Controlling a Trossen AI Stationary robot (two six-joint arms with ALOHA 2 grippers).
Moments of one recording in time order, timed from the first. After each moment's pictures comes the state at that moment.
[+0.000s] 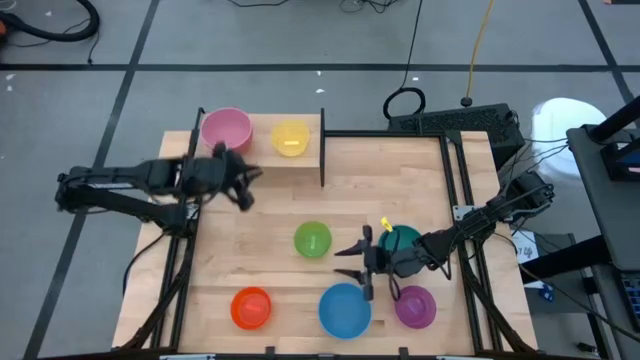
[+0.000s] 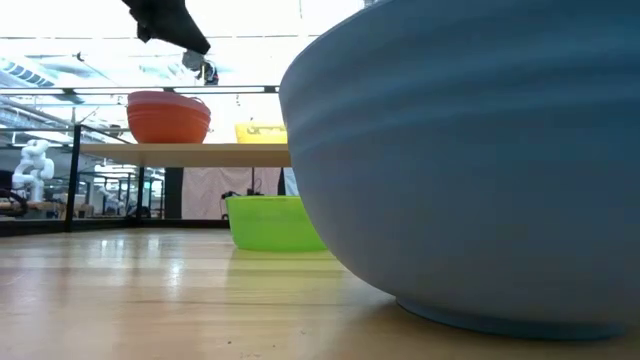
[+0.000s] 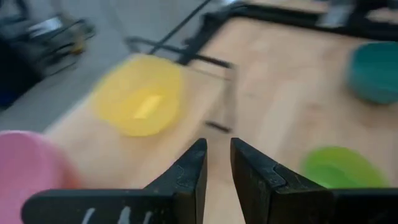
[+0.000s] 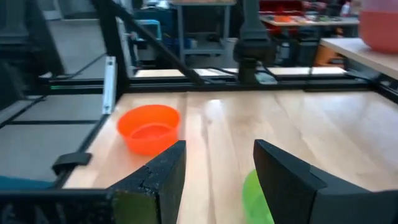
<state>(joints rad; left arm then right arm) 0.02 0.92 0.97 -0.65 -0.46 -0.20 0.49 1.53 0.70 0.62 0.49 0.17</state>
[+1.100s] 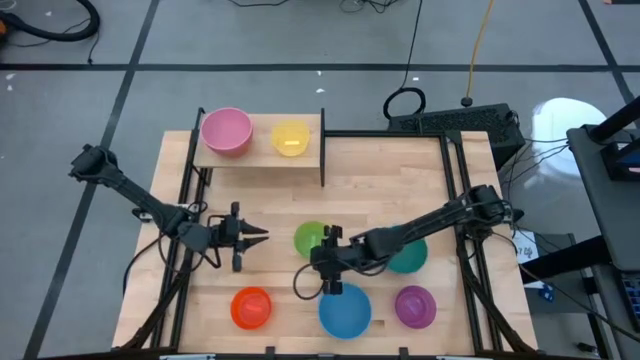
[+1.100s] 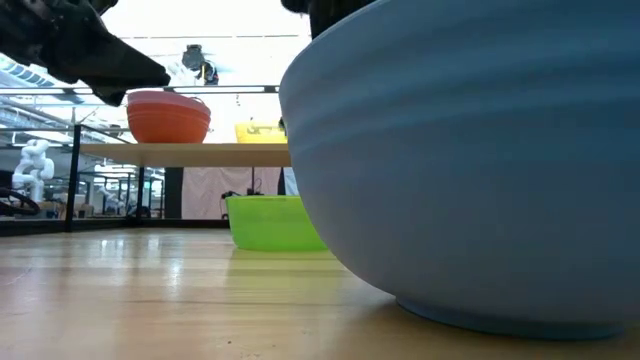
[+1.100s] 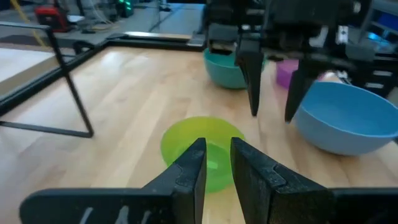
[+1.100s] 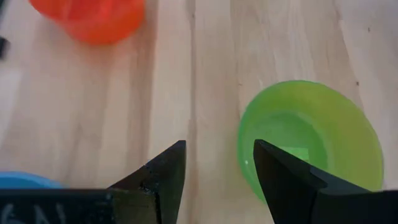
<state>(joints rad) -0.56 0.87 0.29 0.25 -0.63 -0.25 0.31 1.90 1.38 -0.38 0.21 0.25</state>
